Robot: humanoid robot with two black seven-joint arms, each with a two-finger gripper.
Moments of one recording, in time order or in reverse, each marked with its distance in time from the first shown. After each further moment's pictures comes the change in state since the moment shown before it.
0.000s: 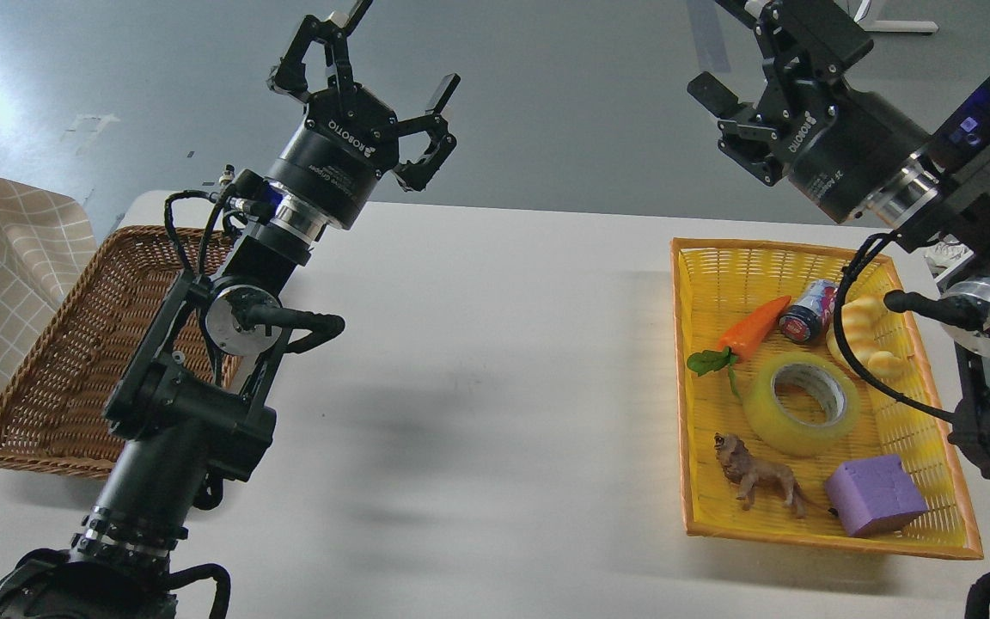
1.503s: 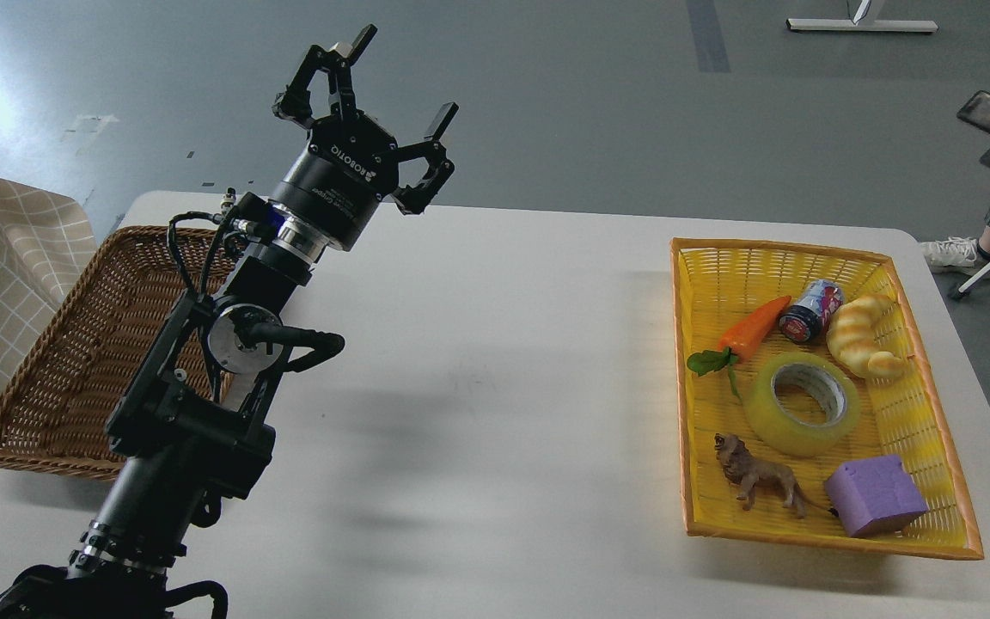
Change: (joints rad) left arm 0.042 0.000 0.005 0.000 0.012 0.007 0.000; right arm -0.356 -0.626 0.164 0.060 -0.119 0.019 0.291
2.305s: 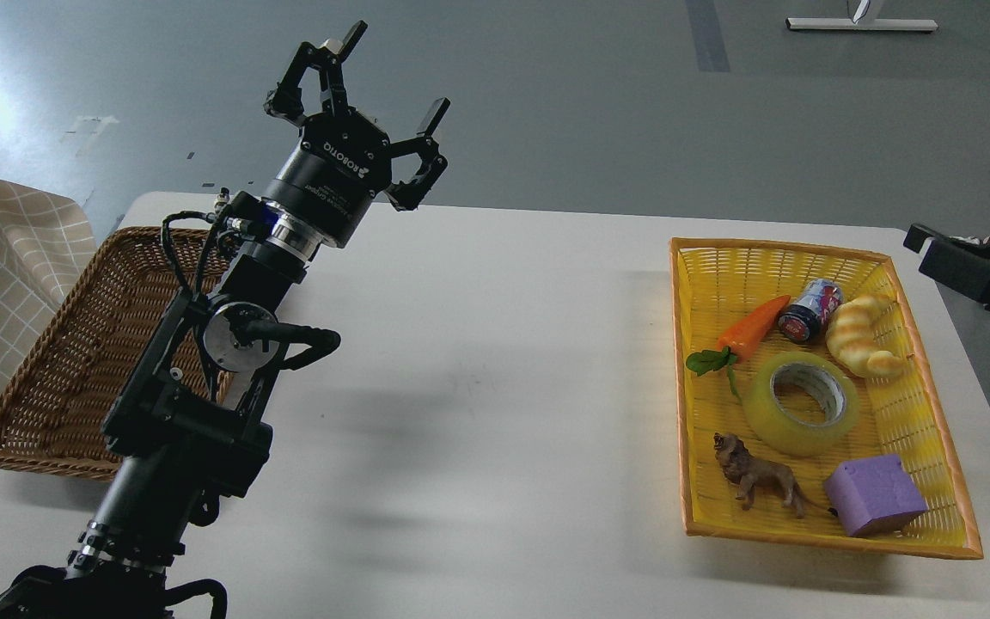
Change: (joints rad) left arm 0.002 0.000 -0.014 0.000 0.000 0.006 -0.001; right arm -0.055 0.079 -0.155 0.055 -0.619 0.000 -0.119
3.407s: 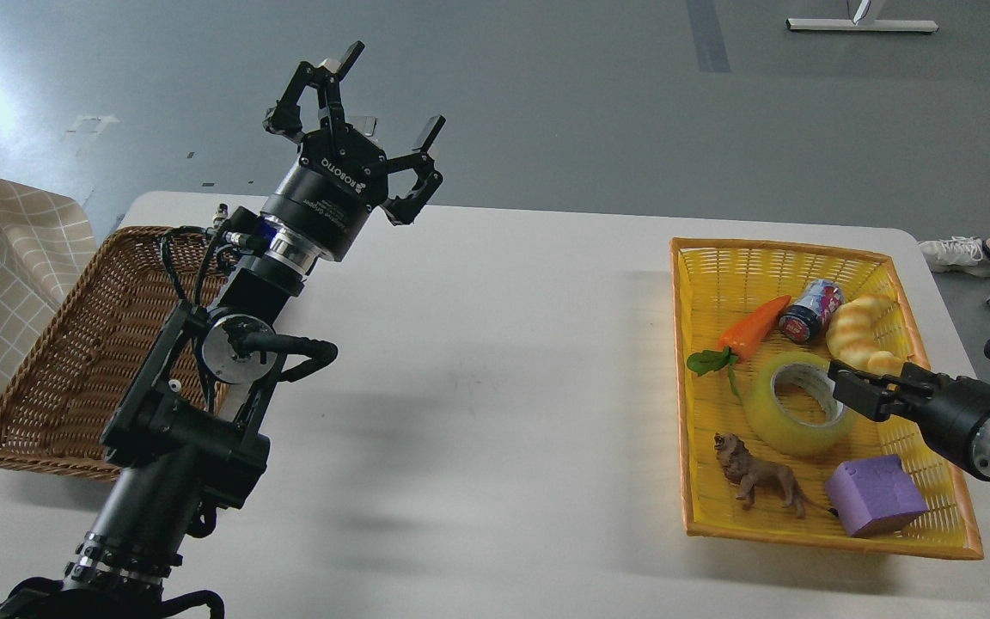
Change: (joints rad) left arm 0.027 0.002 -0.003 0.003 -0.001 -0.005 0.001; right arm -0.085 0.240 -0.065 -0.150 -0.278 0.000 -0.009
